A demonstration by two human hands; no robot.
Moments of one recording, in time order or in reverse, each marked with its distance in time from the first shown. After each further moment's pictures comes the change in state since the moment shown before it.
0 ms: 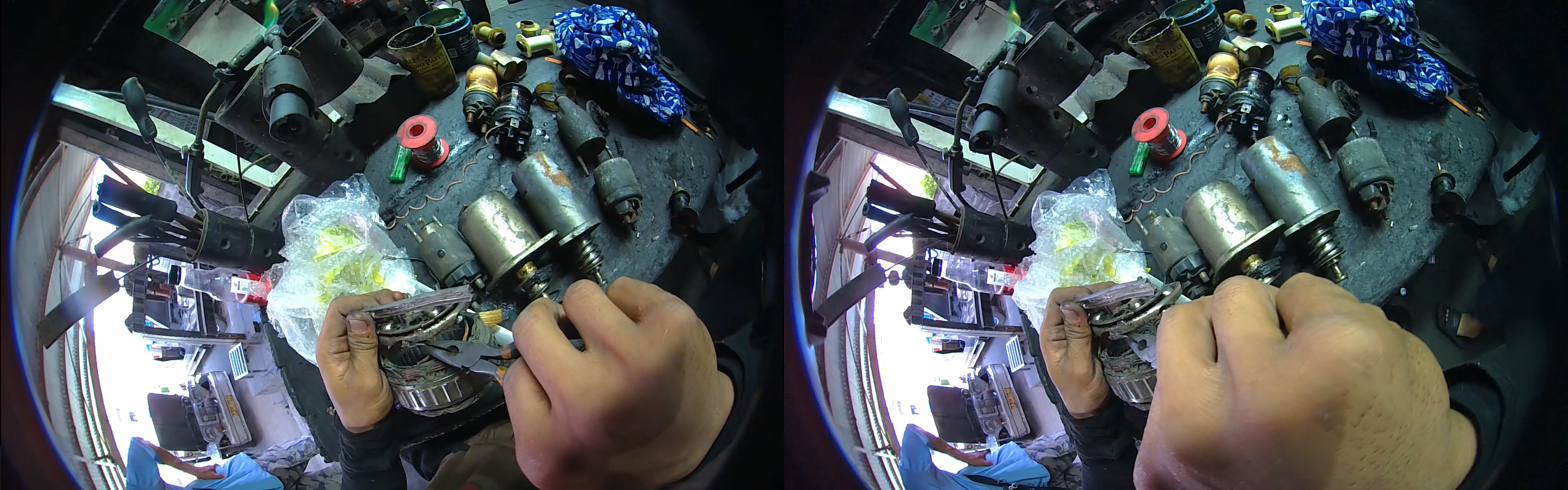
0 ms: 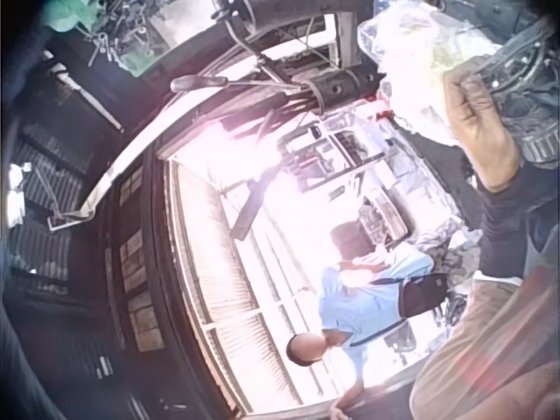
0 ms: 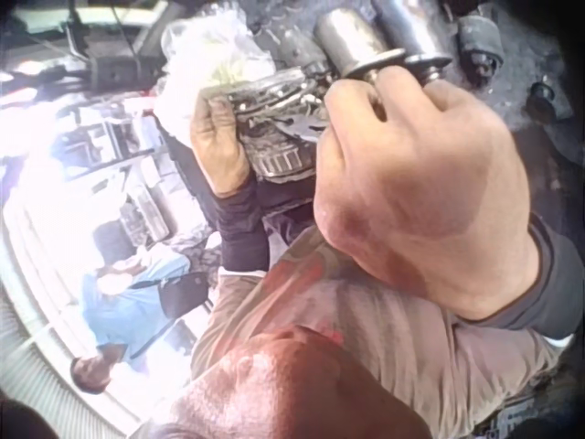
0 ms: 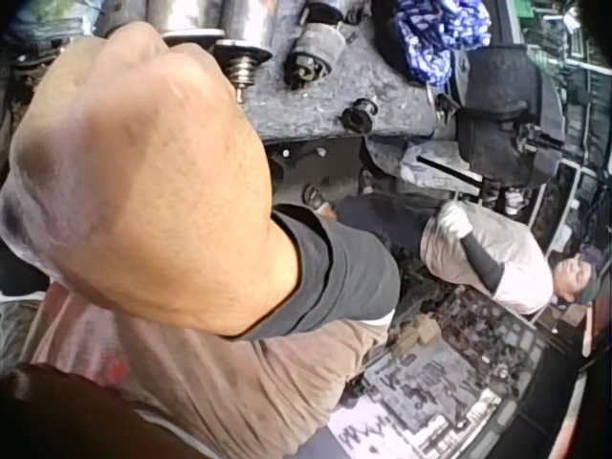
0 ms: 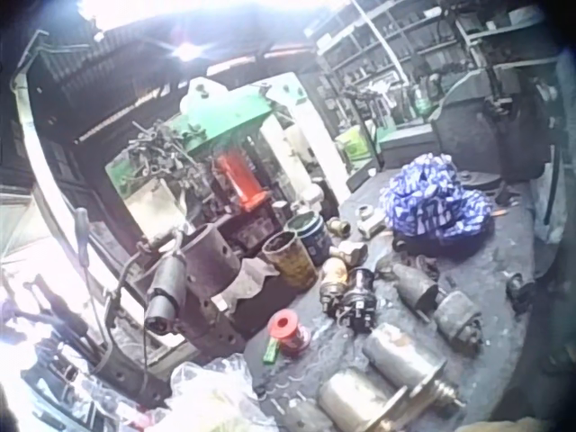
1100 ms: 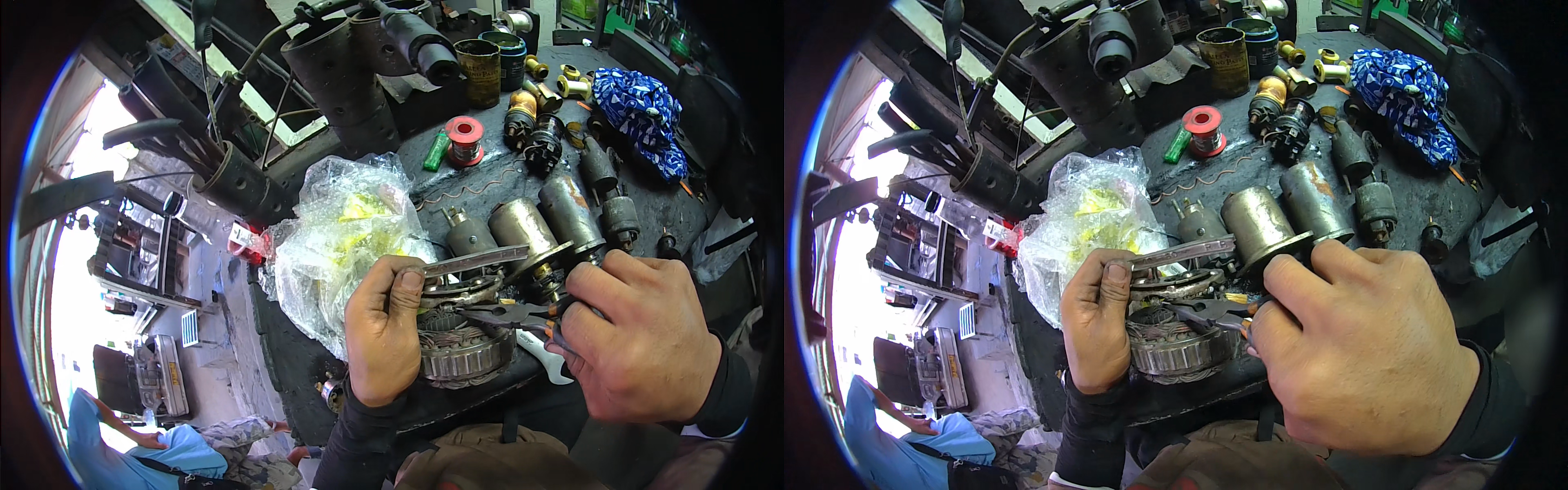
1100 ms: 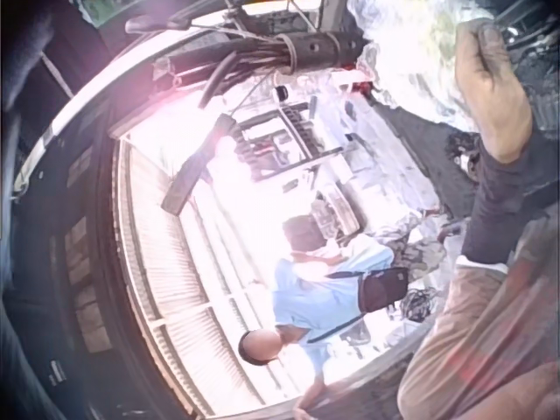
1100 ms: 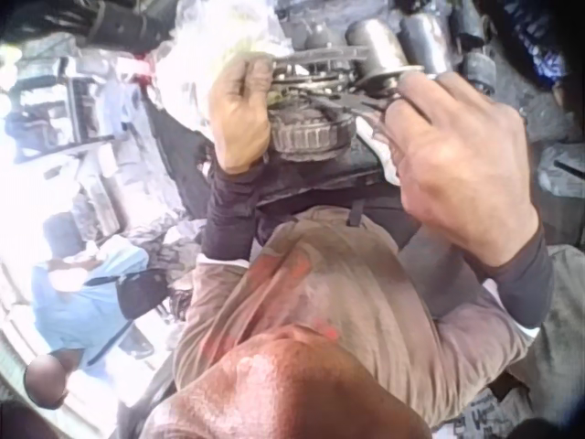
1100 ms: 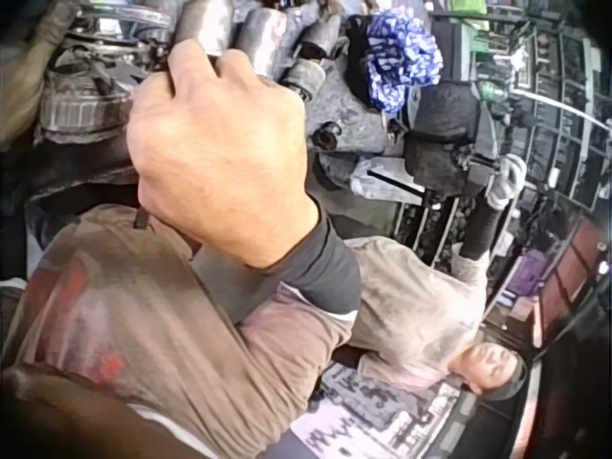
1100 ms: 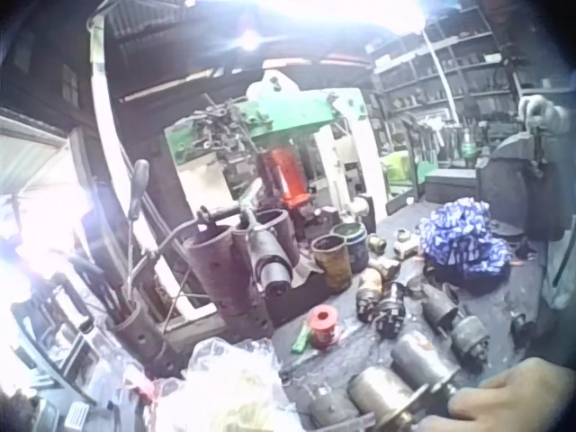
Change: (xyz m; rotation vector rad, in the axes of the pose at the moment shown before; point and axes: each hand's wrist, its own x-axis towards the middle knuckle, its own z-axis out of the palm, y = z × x) left_hand 0.003 0.008 -0.001 0.099 0.005 -0.023; right_hand 0.015 -0.003 -0.017 -0.215 -0.355 -0.127
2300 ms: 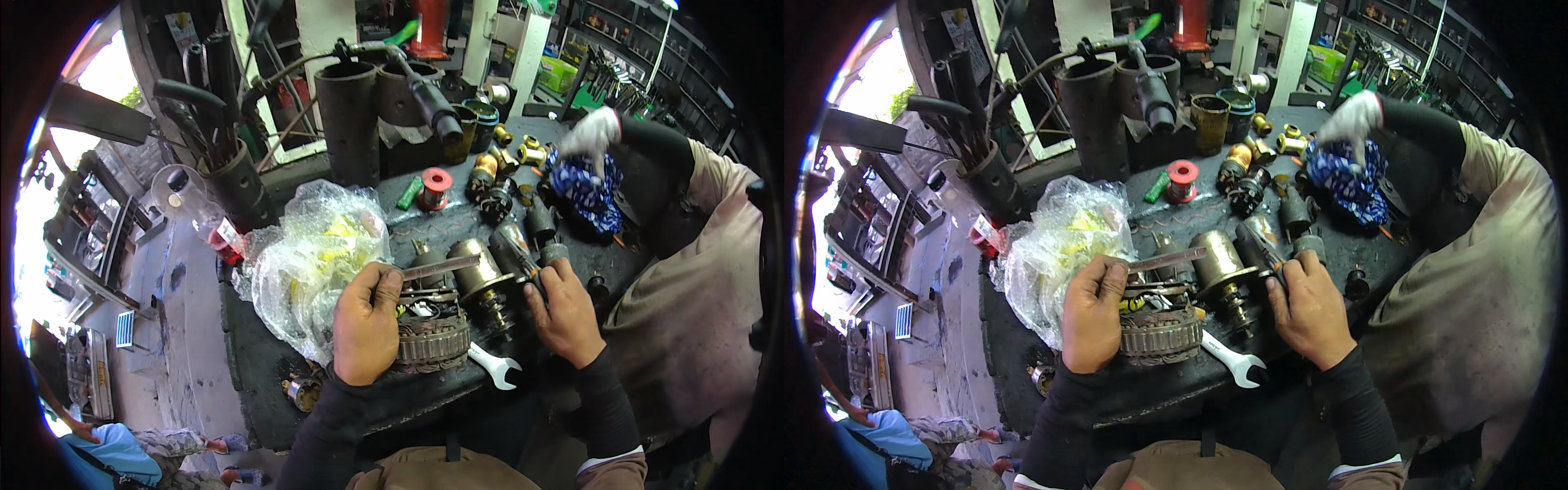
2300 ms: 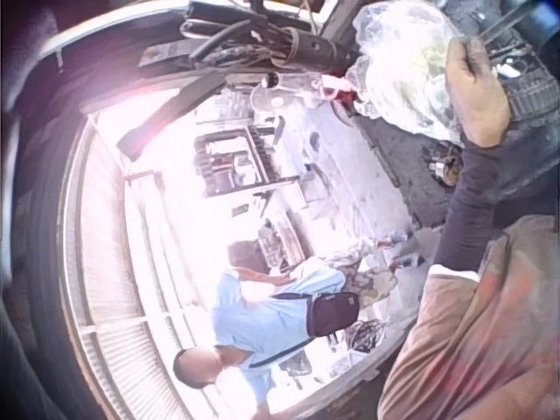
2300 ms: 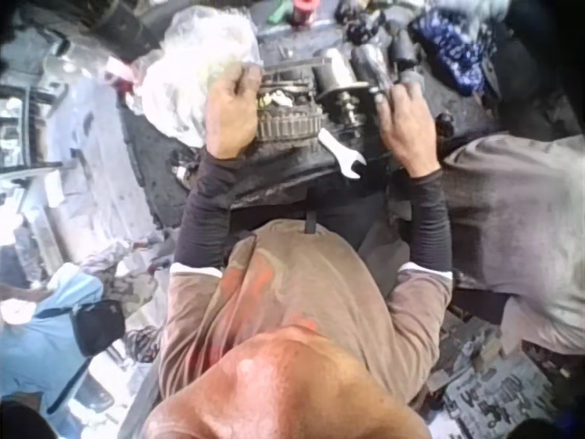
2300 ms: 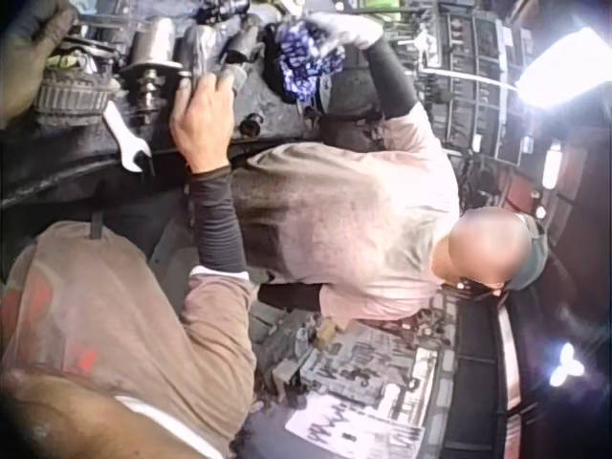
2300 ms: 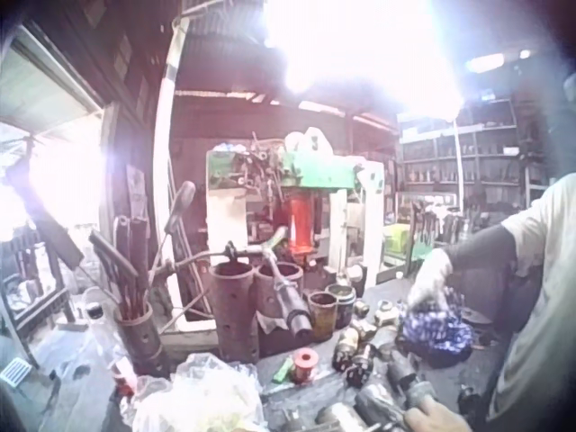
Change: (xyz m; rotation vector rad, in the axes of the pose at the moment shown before) left_hand 0.004 -0.014 0.008 -0.079 0.071 0.014; right_hand -0.048 0.051 0.081 -0.034 0.232 0.501
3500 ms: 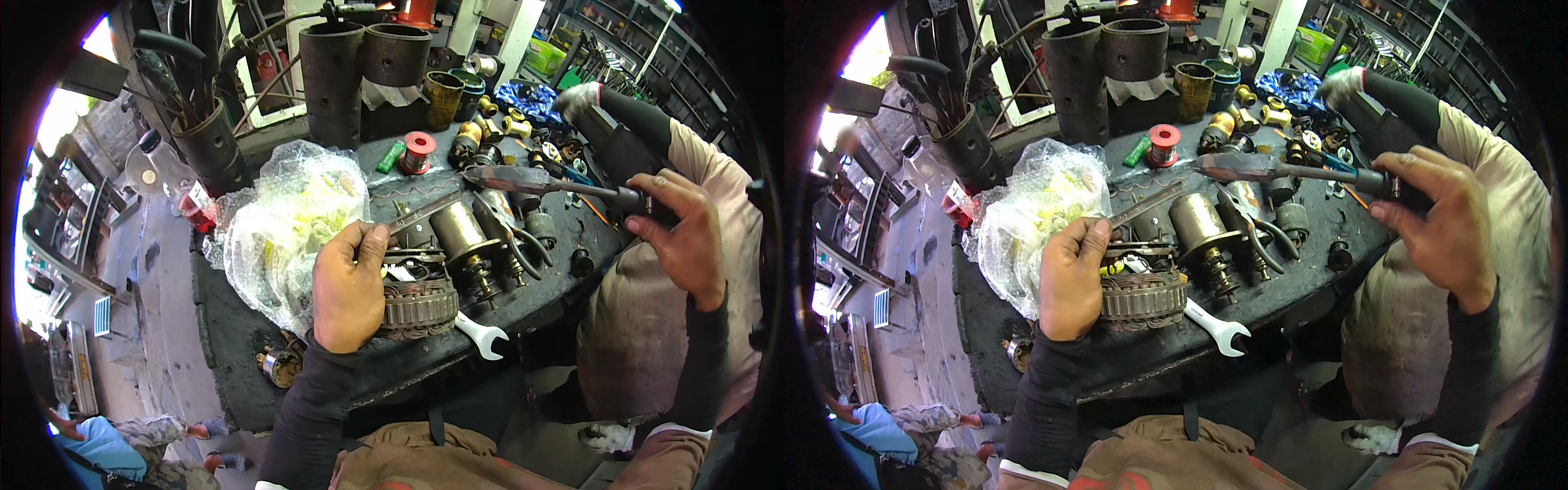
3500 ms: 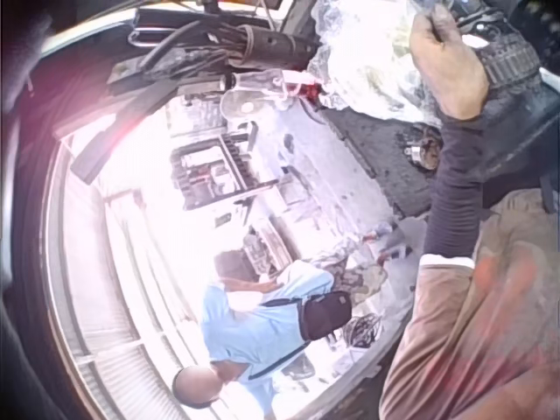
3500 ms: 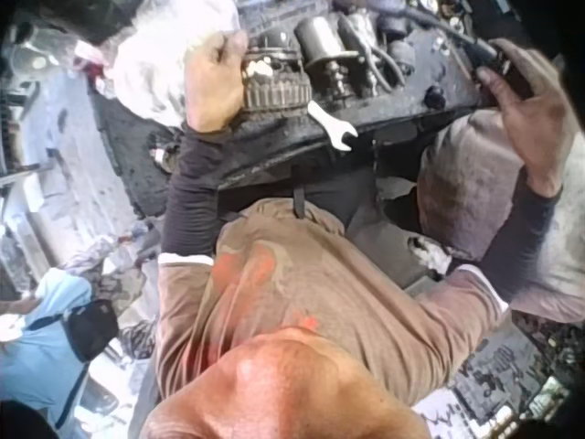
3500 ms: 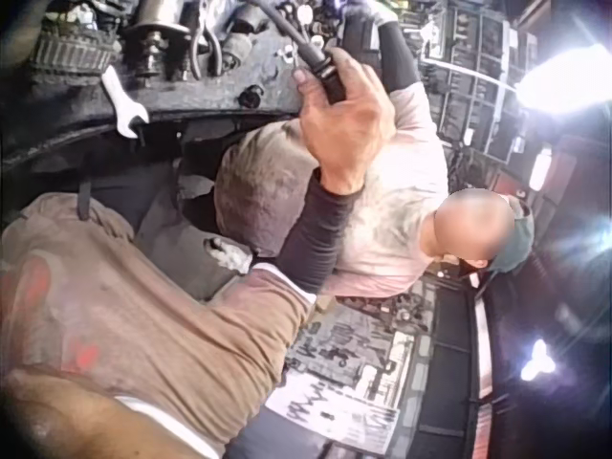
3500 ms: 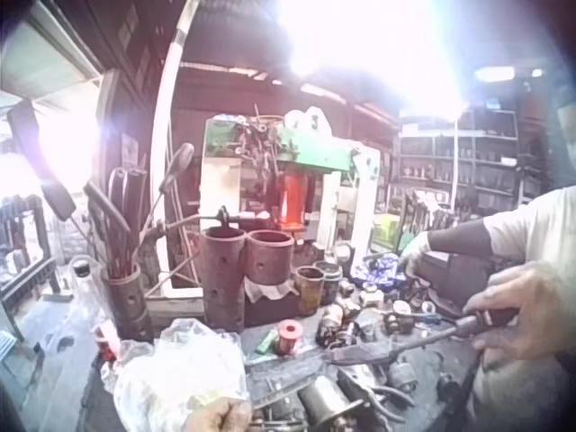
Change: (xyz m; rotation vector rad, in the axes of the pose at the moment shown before) left_hand 0.002 -0.007 -0.003 -0.041 -0.039 -0.033; right_hand 0.042 -0.011 -0.171 -0.191 0.008 -0.154
